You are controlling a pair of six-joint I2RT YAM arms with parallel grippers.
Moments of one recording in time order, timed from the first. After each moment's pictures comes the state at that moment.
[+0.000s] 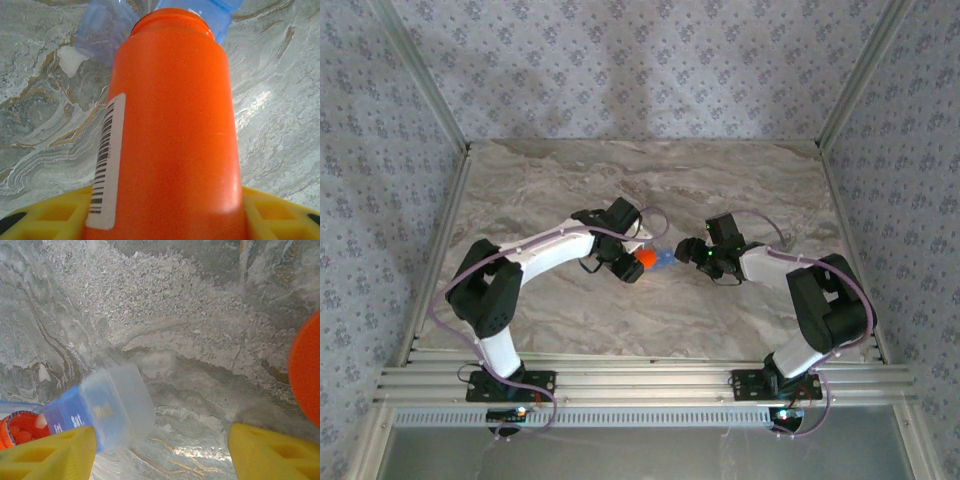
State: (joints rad) left arm -0.74 1.76 1.24 -0.73 0.14 0.06; right arm 0.41 1.57 0.72 -0.08 -0.24 0.78
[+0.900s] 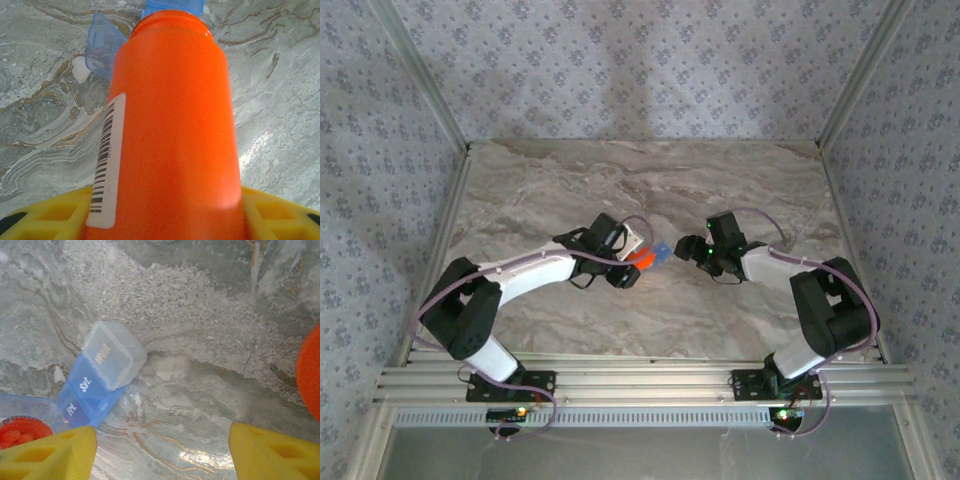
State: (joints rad) left arm -0.74 1.58 0.94 -0.39 0.14 -0.02; right arm 0.41 1.54 0.72 -0.08 -0.24 0.78
